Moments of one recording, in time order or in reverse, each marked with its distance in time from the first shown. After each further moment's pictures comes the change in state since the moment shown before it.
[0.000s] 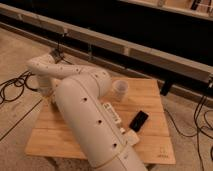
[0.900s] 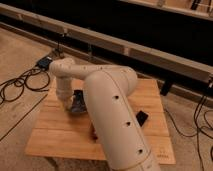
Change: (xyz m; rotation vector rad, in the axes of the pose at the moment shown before) arm 0.091 -0.025 0.005 -0.095 0.028 0.276
